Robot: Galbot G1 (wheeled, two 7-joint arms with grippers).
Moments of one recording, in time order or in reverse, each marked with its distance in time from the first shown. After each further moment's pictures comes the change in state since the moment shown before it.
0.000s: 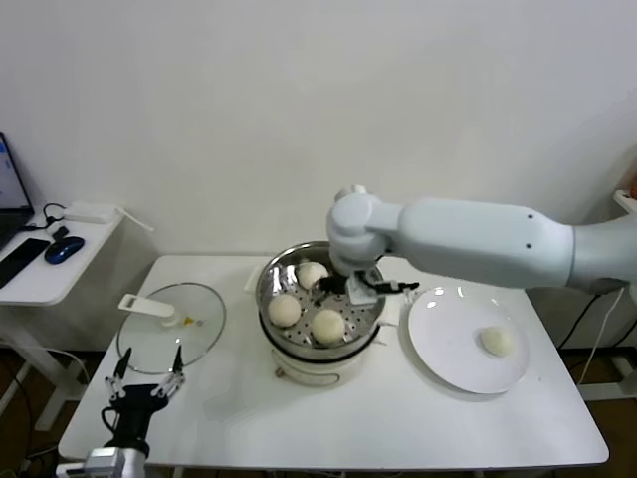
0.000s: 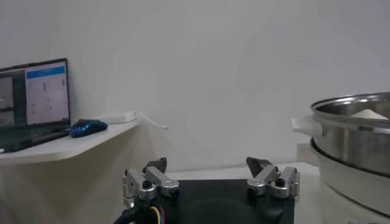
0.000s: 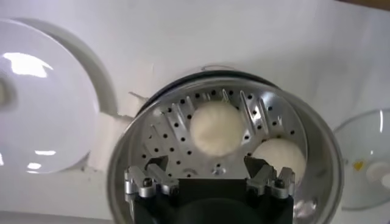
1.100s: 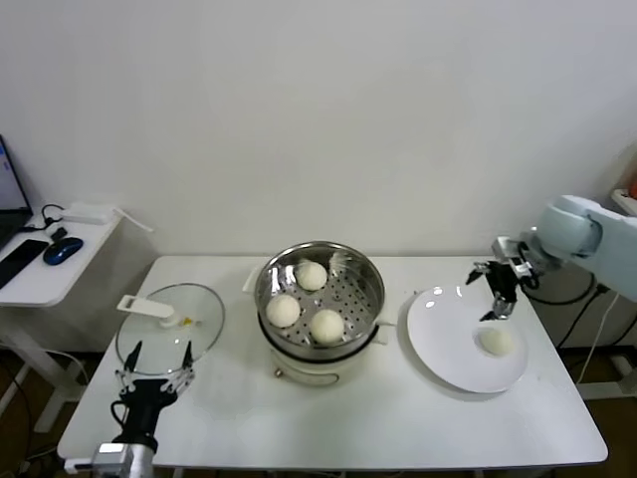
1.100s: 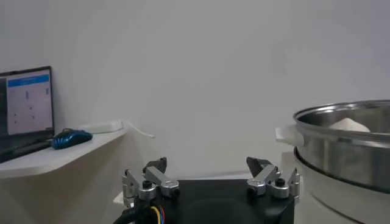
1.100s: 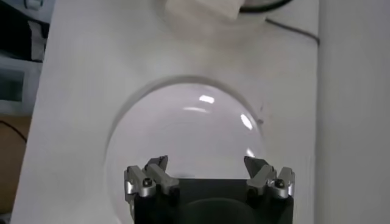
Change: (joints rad) left arm -0.004 0.003 0.030 -0.021 0.019 0.006 0.009; right arm -0.165 -0.571 0.000 -0.232 0.510 -0.596 0.119
